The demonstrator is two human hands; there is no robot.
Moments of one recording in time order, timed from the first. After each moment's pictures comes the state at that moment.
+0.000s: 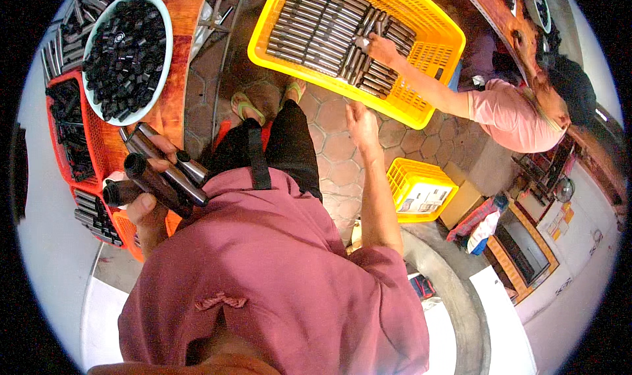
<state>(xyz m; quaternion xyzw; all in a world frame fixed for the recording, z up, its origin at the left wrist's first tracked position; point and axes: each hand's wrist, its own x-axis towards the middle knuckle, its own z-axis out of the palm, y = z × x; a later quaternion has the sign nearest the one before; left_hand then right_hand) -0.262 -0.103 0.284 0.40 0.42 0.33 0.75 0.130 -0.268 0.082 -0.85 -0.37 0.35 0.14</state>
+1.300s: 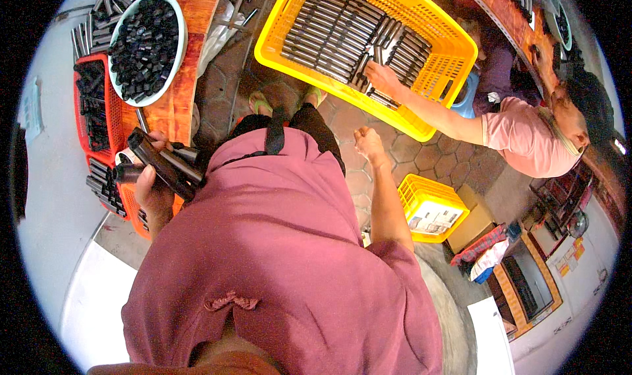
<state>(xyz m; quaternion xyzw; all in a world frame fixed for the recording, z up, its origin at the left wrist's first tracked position) -0.228 -0.152 0.308 0.37 0.55 0.42 0.63 0.179 -0.337 0.035 -0.79 -0.25 0.56 0.06</state>
